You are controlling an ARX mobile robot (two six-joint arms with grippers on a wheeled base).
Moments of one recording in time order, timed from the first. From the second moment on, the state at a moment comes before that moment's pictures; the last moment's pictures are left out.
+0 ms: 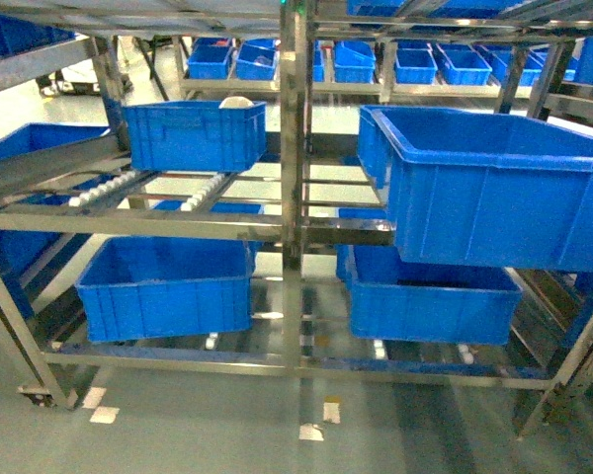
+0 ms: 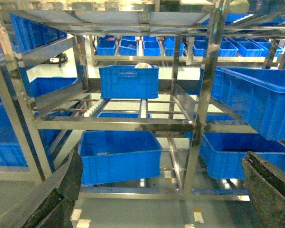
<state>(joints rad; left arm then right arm) 0.00 0.01 0.01 0.00 0.00 0.00 0.13 0.41 0.18 0.37 0.24 0.06</state>
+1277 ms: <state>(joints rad) 0.00 0.01 0.01 0.00 0.00 0.00 0.13 0.41 0.18 0.37 0.24 0.06</state>
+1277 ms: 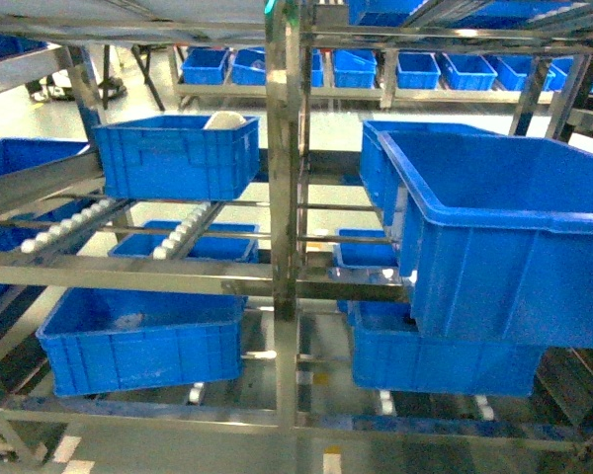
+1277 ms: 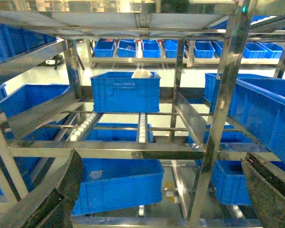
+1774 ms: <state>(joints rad) 0.00 0.01 0.01 0.00 0.00 0.00 0.13 0.41 0.18 0.37 0.24 0.06</state>
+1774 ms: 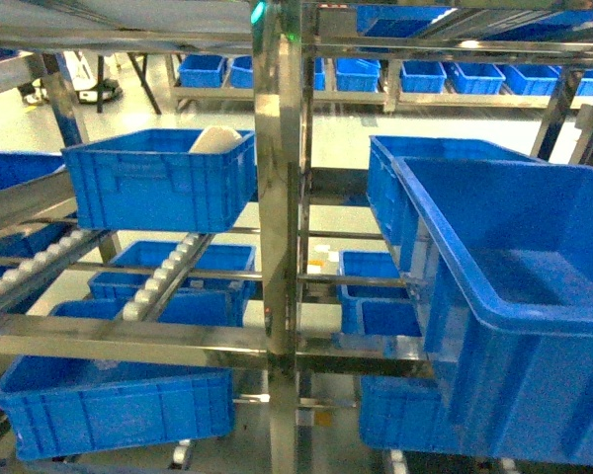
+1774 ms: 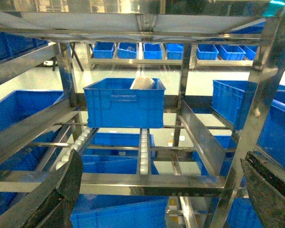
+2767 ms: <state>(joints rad) 0.00 0.01 0.01 0.00 0.00 0.00 0.13 0.41 0.18 0.37 0.24 0.06</state>
